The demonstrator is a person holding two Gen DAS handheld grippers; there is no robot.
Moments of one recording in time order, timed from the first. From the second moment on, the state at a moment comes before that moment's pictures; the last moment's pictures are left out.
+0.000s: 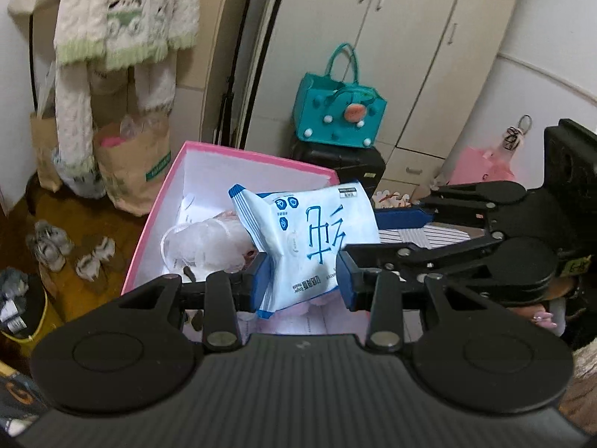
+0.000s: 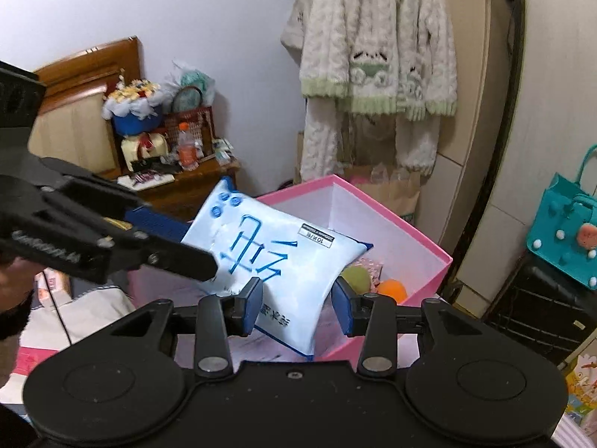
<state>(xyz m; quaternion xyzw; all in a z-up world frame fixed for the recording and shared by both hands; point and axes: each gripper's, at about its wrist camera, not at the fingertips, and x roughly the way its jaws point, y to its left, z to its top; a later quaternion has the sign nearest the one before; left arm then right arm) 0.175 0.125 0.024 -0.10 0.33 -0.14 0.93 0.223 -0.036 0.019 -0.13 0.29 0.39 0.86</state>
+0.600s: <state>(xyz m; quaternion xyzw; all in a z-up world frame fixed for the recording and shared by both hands) 0.240 0.134 -0.025 -0.11 0.41 -0.09 0.90 0.273 0.010 -0.017 -0.21 0.34 0.36 0.84</state>
